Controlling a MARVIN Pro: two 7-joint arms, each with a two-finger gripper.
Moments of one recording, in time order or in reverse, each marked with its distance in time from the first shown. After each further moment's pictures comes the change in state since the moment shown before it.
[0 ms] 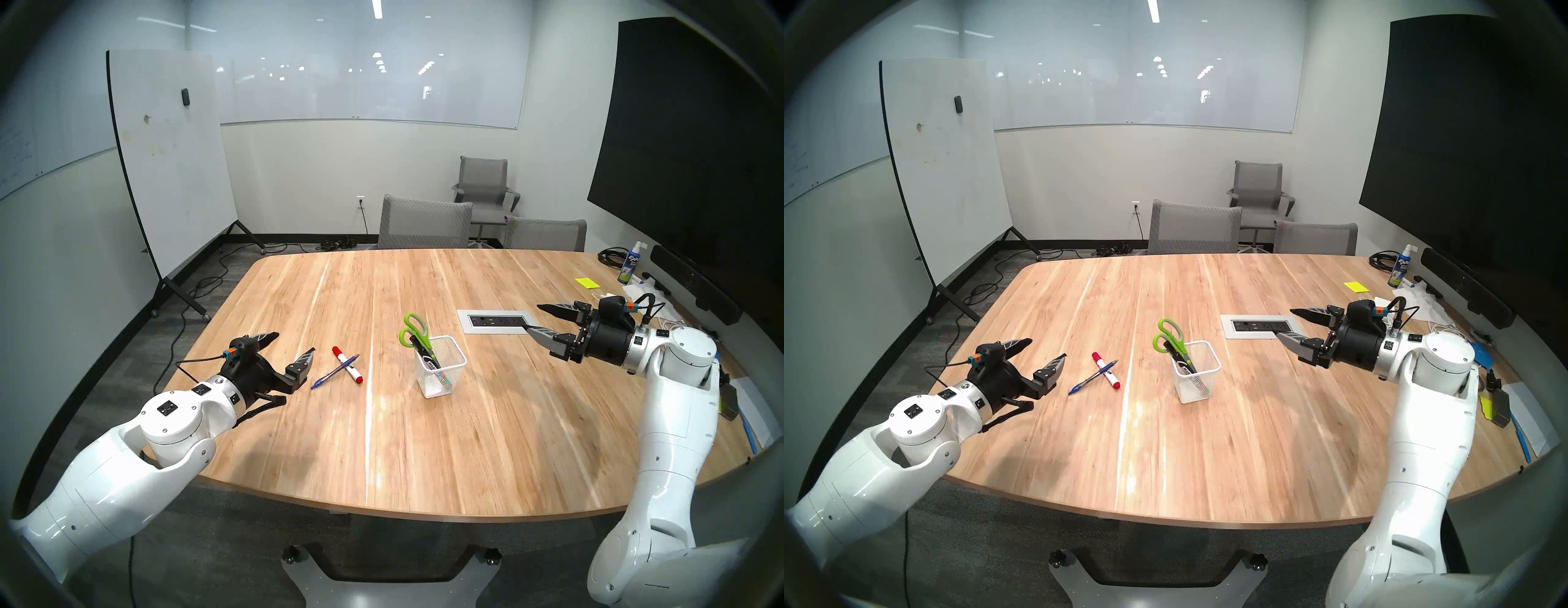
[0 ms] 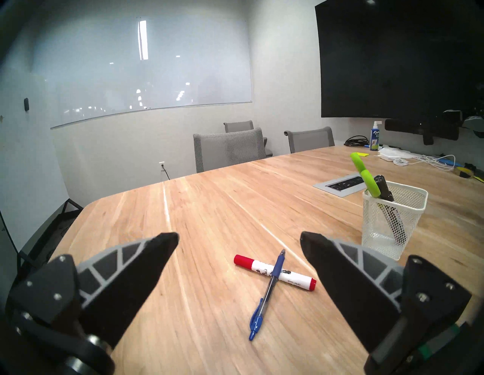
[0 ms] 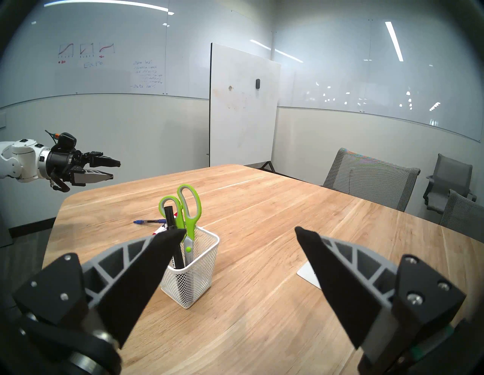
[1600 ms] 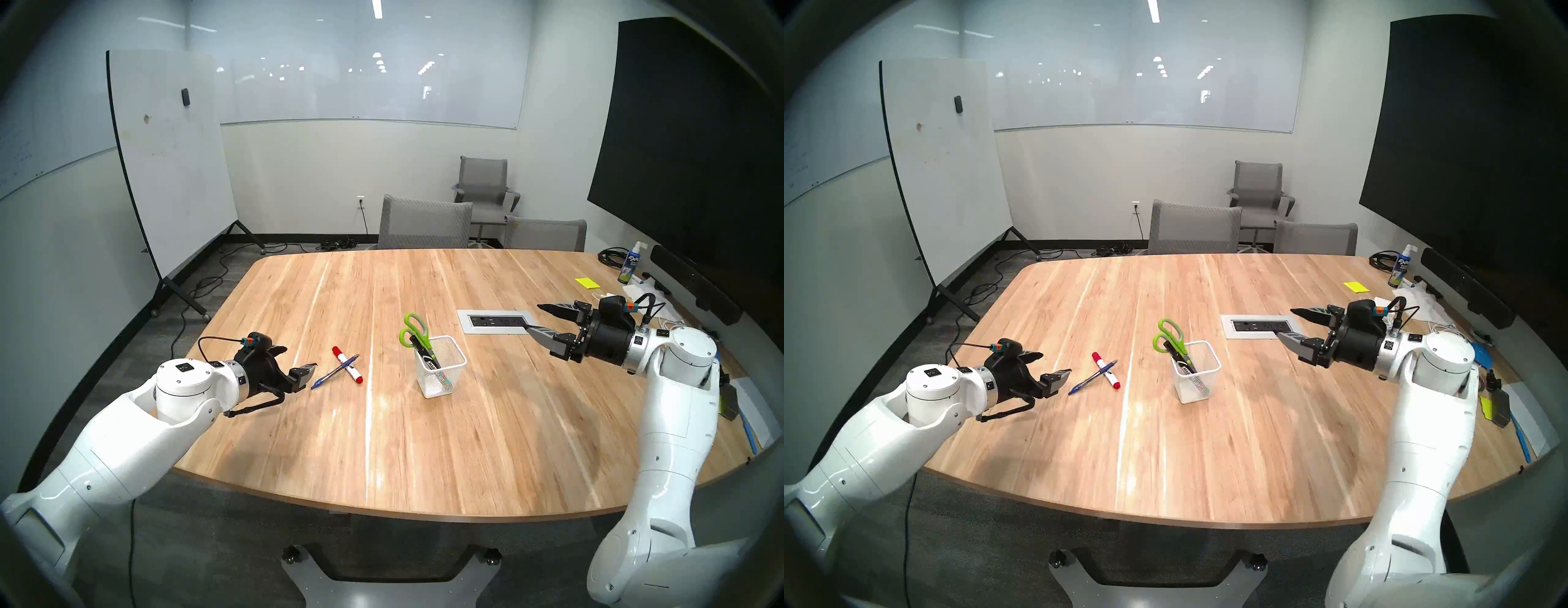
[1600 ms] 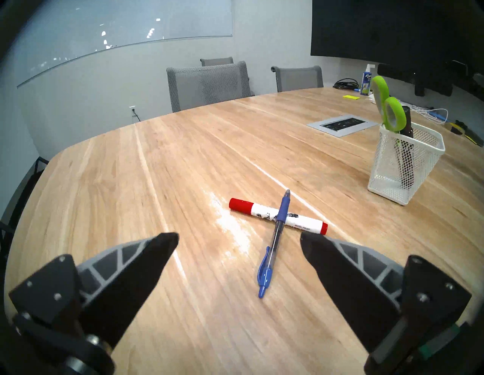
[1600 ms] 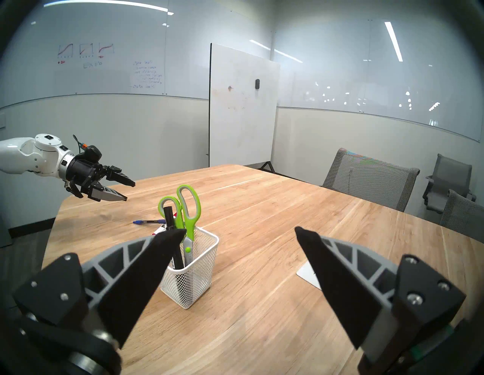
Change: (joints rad) left arm -0.270 -0.044 0.127 0.234 0.016 0.285 -0.196; right arm 0.001 -0.002 0.002 0.000 -0.002 0.000 0.000
